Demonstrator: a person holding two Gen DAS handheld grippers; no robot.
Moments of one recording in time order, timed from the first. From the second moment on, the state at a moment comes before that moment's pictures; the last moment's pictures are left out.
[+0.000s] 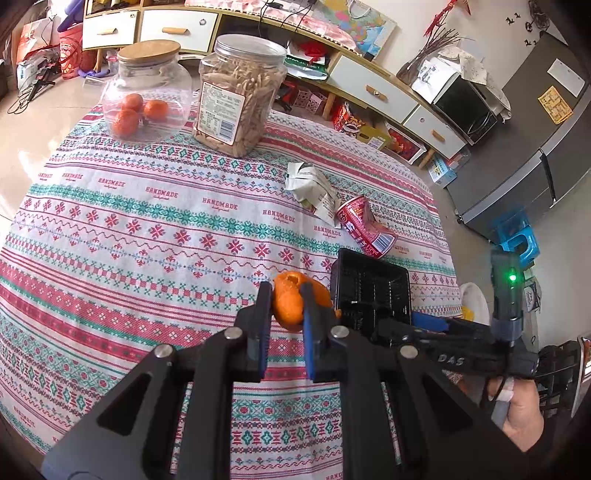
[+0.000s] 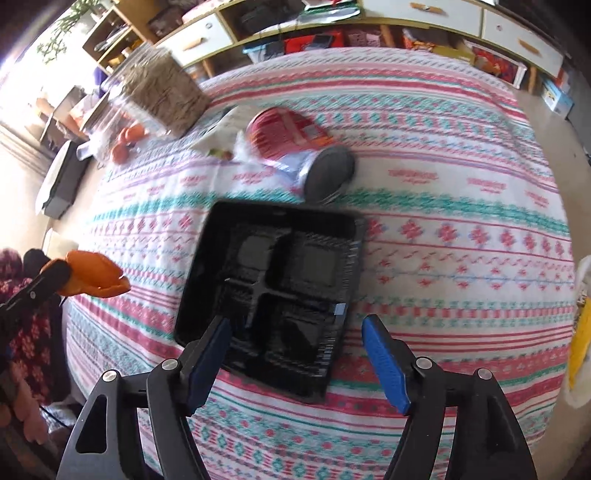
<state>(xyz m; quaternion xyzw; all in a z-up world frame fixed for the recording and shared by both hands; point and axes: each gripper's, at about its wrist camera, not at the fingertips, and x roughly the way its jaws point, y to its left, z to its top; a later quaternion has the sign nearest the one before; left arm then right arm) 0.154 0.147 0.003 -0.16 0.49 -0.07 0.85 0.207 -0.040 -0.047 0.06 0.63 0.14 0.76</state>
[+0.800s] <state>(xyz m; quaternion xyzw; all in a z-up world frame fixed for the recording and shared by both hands) 0.156 0.083 0.008 -0.13 0.49 -0.12 0.85 0.178 -0.137 -0.015 0.05 0.60 0.06 0.80</state>
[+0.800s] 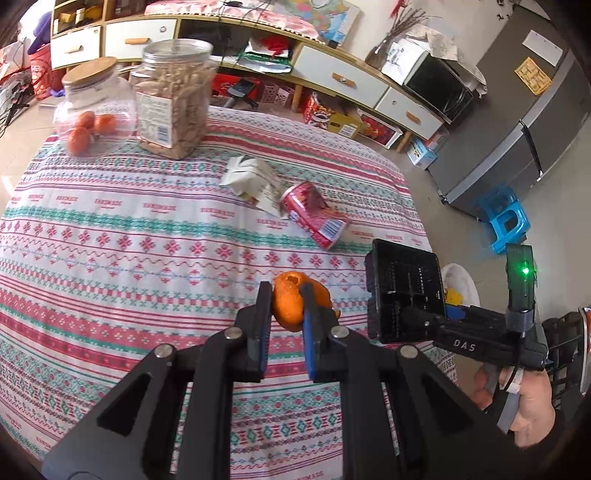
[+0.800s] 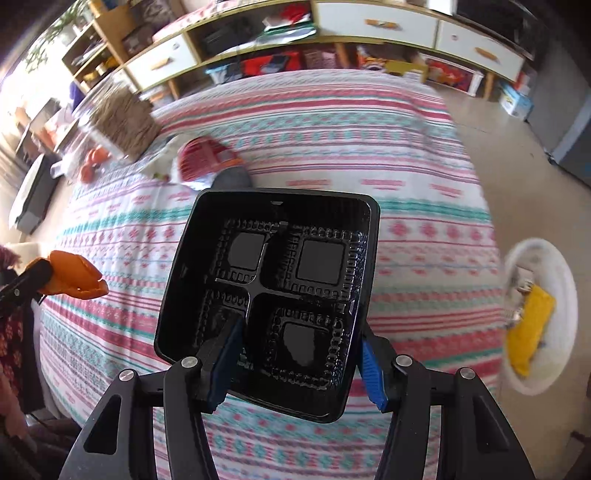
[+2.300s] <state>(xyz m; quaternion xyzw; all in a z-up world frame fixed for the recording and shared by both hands) 0.162 -0.150 -0.024 -0.02 0.51 -0.23 0.83 0.164 -0.413 -0.070 0.14 0.62 -0.09 0.77</state>
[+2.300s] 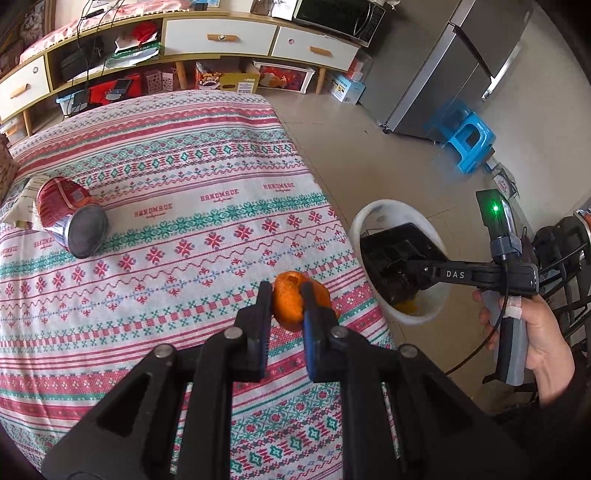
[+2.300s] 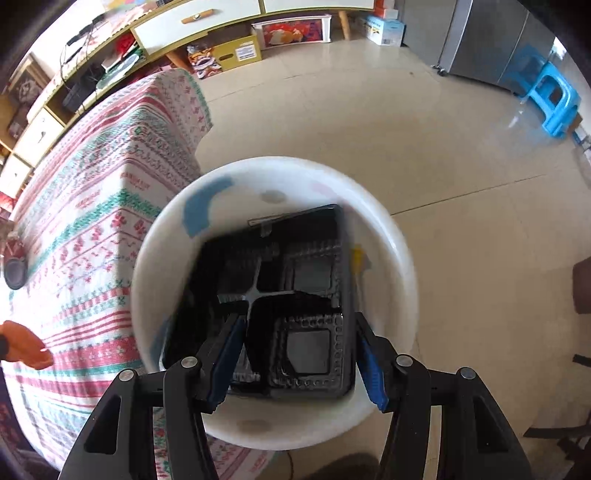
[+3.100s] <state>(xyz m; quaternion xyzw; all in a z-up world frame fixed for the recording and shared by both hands) 0.184 -0.290 -0.049 0.02 0.51 -0.30 0.81 0.092 -0.456 -0.011 0.17 0.56 -0.10 0.80</state>
